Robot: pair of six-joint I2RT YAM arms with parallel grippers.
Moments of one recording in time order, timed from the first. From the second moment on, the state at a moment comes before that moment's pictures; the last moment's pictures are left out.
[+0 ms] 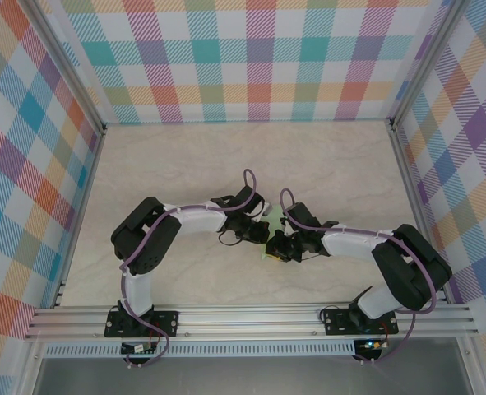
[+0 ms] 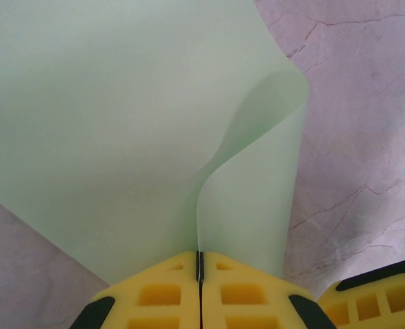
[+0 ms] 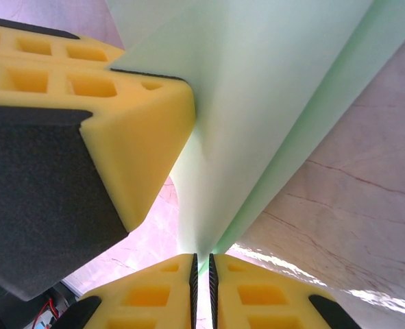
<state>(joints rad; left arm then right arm) -0.79 1.92 1.13 -0.29 0.36 -0.46 0.67 1.48 0.60 -0.16 -0.47 0.97</state>
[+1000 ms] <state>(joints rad) -0.79 1.92 1.12 -0.26 0.37 -0.48 0.67 1.47 0.60 -0.09 -0.50 0.98</state>
